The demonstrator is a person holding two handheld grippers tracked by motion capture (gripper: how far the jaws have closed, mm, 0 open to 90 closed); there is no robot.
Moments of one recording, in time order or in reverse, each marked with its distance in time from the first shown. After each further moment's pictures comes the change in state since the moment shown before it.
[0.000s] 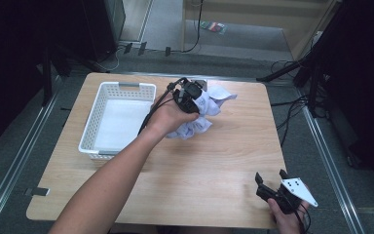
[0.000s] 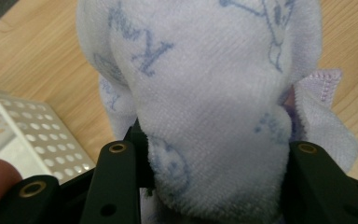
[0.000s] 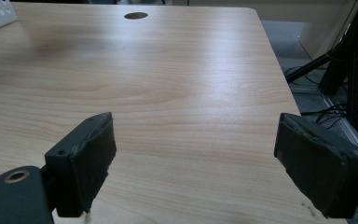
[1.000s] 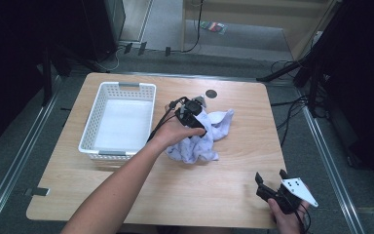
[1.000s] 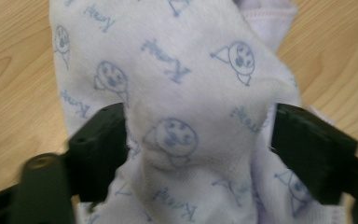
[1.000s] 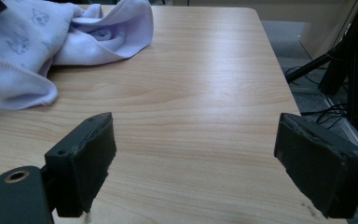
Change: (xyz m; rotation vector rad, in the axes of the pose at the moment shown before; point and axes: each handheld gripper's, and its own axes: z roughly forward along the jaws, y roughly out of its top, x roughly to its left) left arm -0.010 -0.019 0.055 0.017 -0.194 -0.079; right arm 0.000 0.000 0.000 0.001 0.000 0.003
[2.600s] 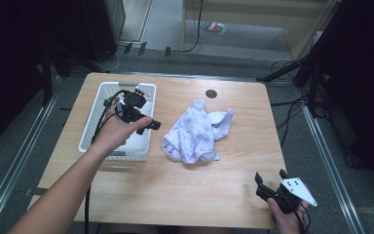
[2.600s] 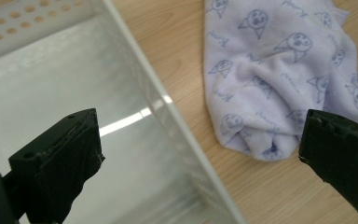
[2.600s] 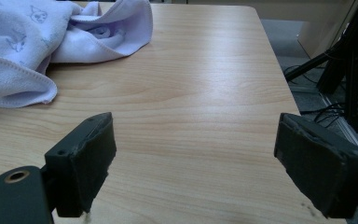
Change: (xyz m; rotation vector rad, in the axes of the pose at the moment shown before) left arm 0.089 -0.108 -0.104 -0.189 0.087 -0.160; right arm 0.001 0.000 0.001 0.006 -0.009 -0.005
